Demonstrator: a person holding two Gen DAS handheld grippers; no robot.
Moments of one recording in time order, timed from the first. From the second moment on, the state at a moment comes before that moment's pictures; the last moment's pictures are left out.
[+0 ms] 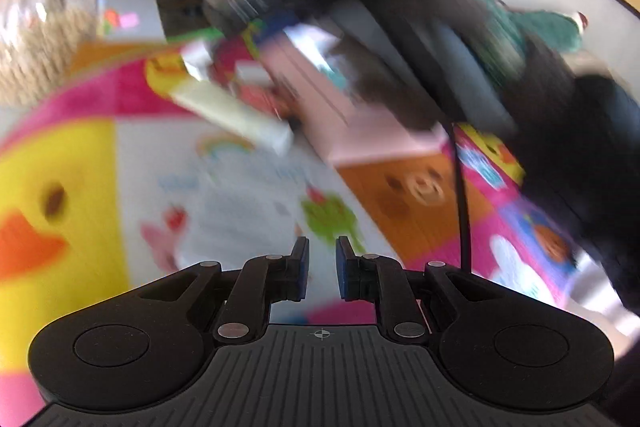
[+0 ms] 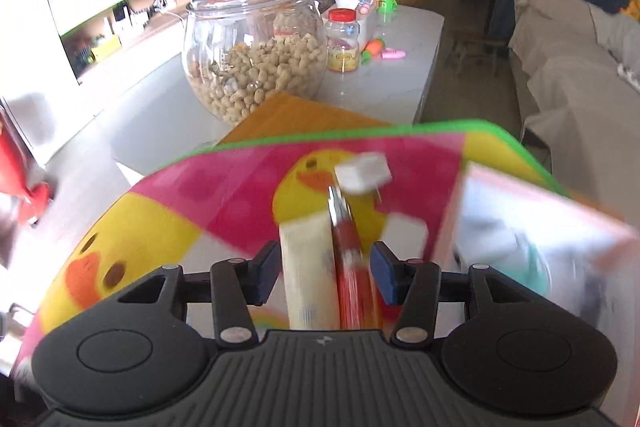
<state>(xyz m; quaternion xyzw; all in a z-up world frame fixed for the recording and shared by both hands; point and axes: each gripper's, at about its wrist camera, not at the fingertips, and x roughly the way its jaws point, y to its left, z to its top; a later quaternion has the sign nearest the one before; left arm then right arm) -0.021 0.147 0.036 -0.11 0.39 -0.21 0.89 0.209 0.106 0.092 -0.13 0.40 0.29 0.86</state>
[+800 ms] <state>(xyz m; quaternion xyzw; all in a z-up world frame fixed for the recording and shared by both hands) 0.010 0.216 0.014 -0.22 0.36 -0.07 0.90 0.207 0.109 0.047 -0.13 0.52 0.34 0.78</state>
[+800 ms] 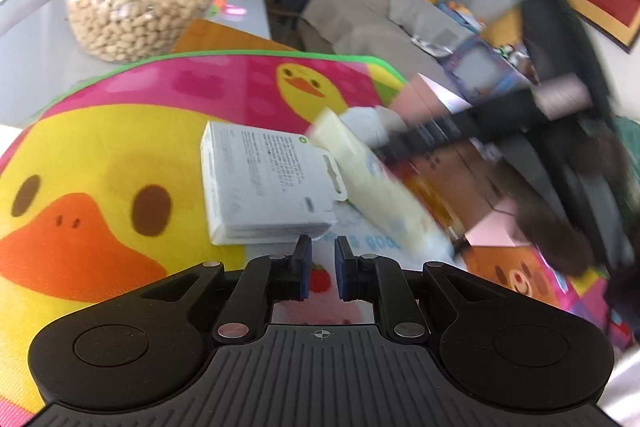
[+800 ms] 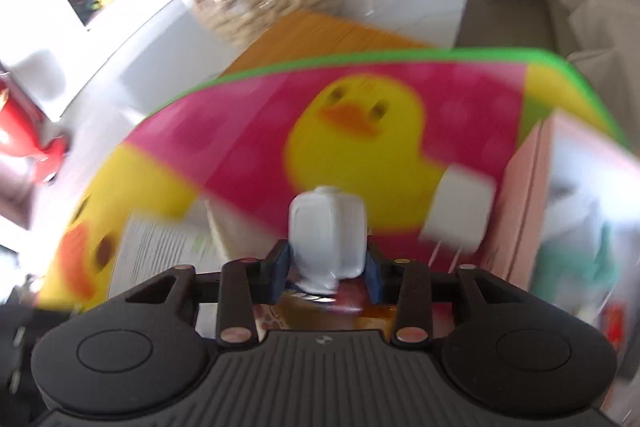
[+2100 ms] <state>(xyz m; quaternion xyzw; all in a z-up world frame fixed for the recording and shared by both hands) 0.056 0.058 0.041 0.04 0.37 -0.14 0.92 0.029 -0.094 0.021 -0.08 0.35 0.25 0.90</state>
